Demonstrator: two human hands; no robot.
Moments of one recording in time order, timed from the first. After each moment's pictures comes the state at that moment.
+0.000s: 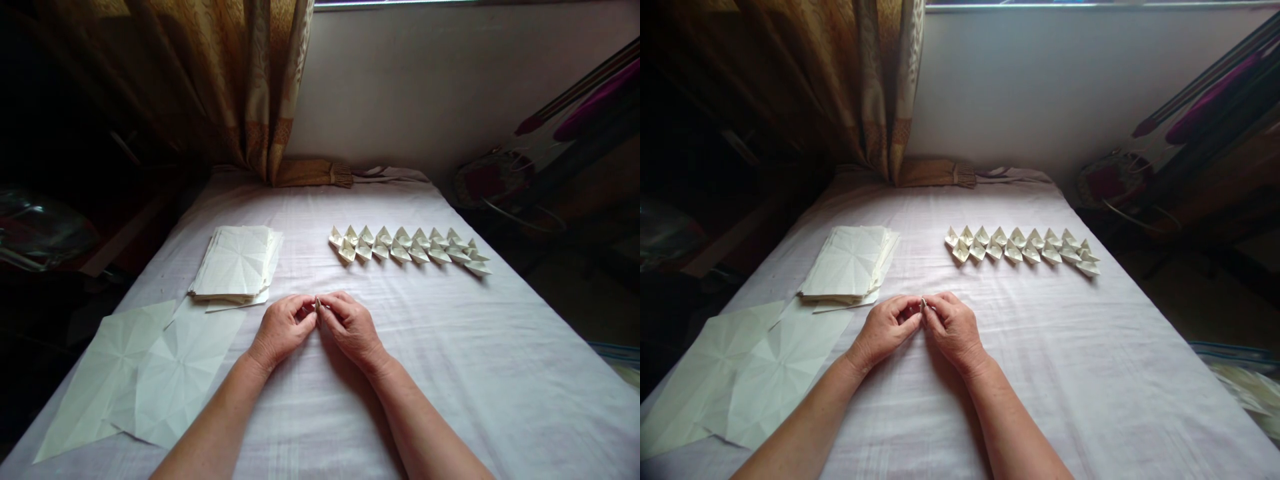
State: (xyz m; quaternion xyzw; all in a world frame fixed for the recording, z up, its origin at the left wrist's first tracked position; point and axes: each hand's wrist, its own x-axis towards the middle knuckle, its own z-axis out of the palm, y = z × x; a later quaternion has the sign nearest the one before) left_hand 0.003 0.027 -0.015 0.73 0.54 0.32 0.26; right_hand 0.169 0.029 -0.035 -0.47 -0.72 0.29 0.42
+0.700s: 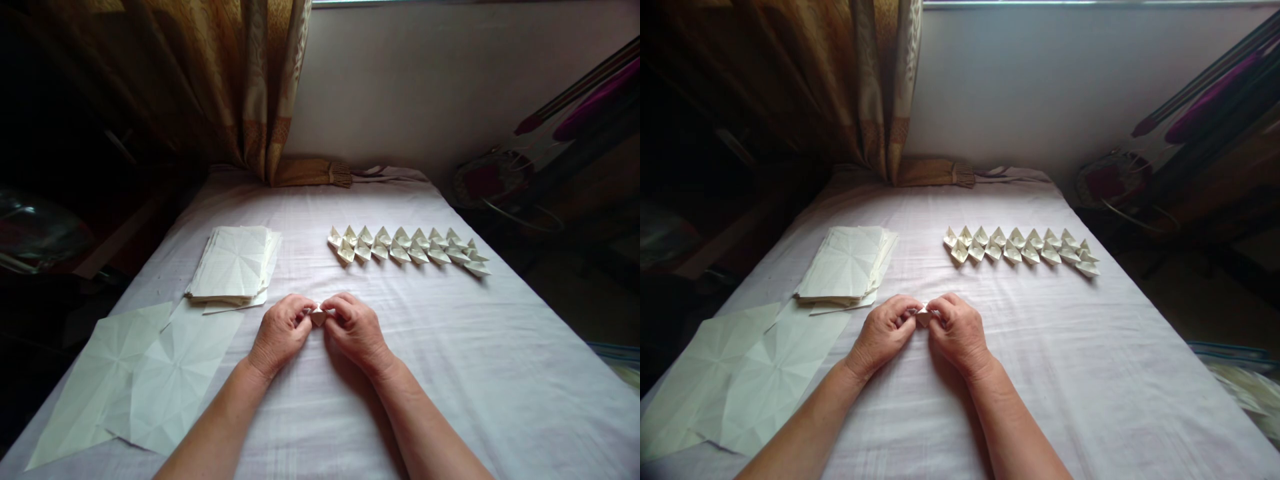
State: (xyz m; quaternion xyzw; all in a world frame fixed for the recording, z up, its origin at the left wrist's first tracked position) left_hand 0.003 0.023 -0.024 0.74 0.52 0.35 0.25; right_hand 0.177 0.028 -0.032 -0.51 -0.75 0.22 0.36
